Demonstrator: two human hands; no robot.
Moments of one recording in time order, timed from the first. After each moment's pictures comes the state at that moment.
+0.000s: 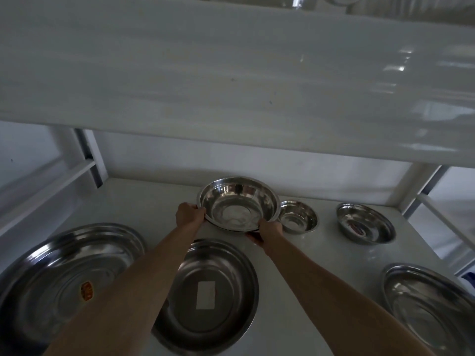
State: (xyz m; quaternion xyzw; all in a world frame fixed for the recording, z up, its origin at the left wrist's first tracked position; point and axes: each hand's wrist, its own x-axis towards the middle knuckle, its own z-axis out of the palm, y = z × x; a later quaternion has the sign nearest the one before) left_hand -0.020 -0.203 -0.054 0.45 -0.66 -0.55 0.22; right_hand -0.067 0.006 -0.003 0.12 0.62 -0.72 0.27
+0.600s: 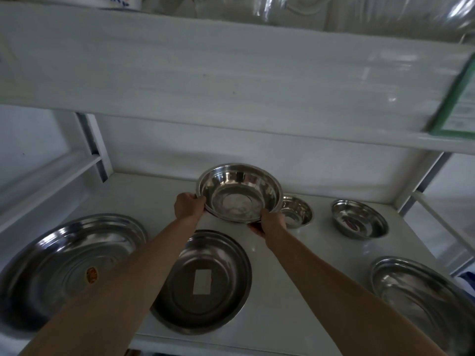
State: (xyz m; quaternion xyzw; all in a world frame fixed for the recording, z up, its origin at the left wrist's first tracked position) left_hand 0.010 -0.170 -0.006 0.42 -0.65 -0.57 0.26; right_hand -0.052 0.028 0.021 0.10 0.63 -0.73 0.25
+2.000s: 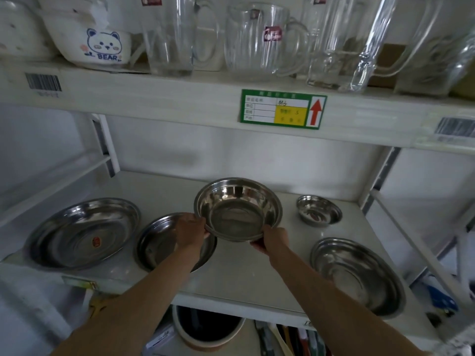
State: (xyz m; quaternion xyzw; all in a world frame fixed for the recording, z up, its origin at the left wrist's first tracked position) left_hand 0.097 0.026 0.025 0.41 -0.52 -0.68 0.32; right_hand 0.005 0.190 0.042 0.06 0.69 -0.68 0.24
